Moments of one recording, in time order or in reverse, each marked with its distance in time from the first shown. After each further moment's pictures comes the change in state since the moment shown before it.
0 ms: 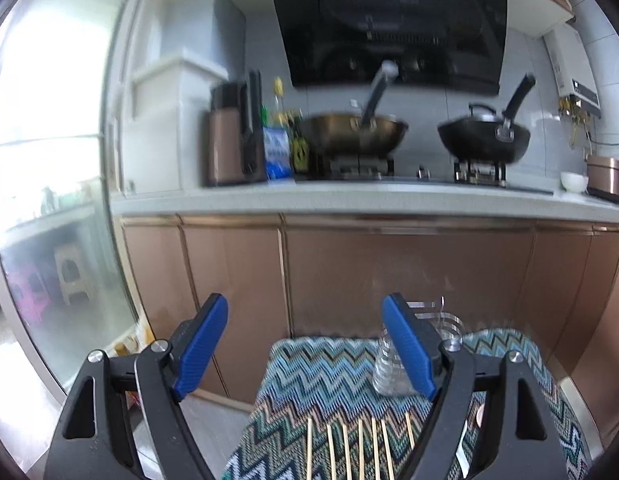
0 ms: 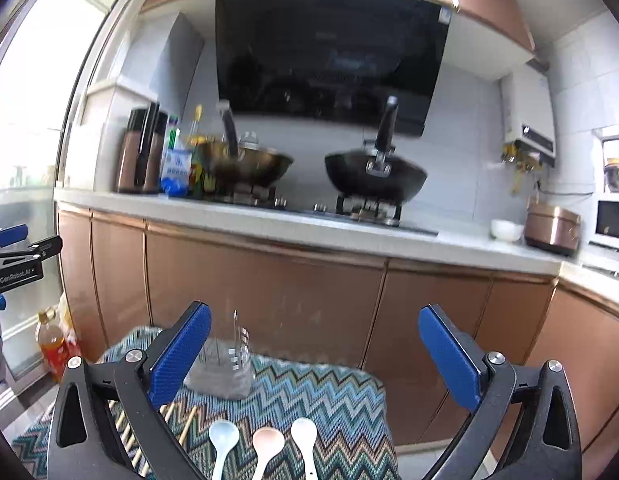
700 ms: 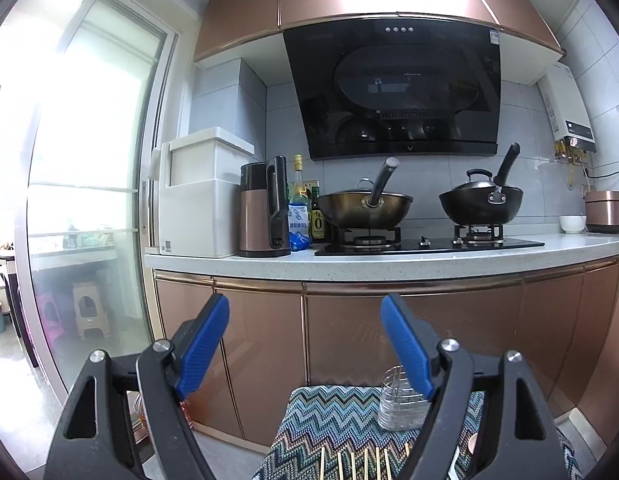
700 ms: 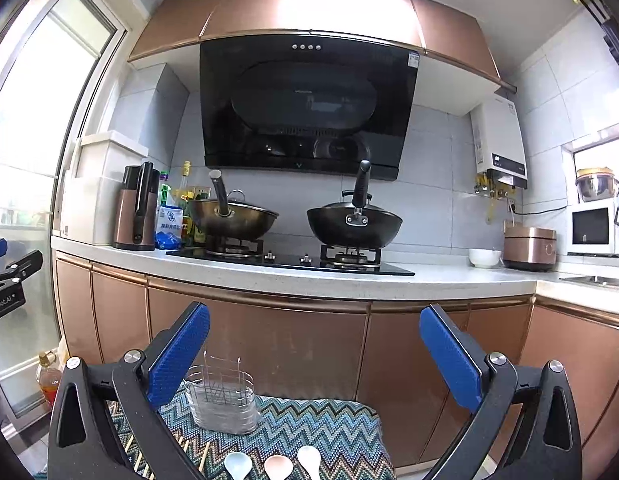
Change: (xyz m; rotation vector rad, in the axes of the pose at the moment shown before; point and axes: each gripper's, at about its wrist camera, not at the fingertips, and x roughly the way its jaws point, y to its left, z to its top) left arm -0.106 0.006 0.021 -0.013 -0.263 0.071; right arm -0.083 0.005 0.024 0.039 -0.261 -0.081
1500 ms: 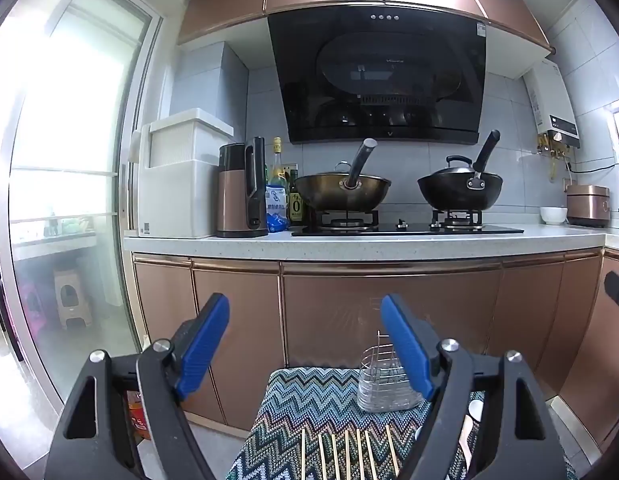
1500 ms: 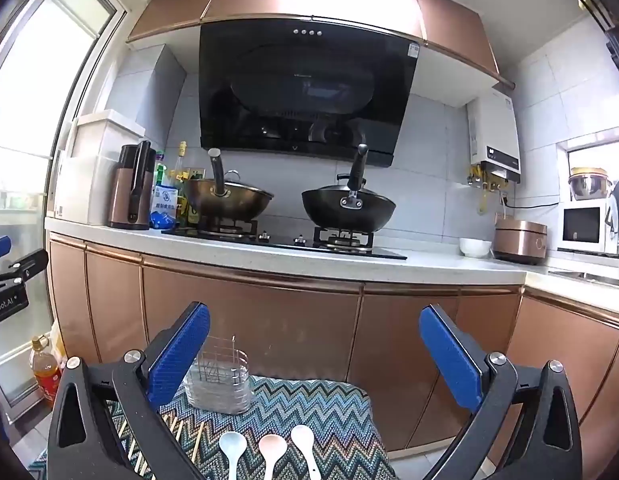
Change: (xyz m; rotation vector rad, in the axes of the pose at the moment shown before) left arm -0.005 -0.003 -0.010 -0.007 0.059 -0.084; right arm -0.007 -0.003 -0.010 -0.031 0.072 -0.046
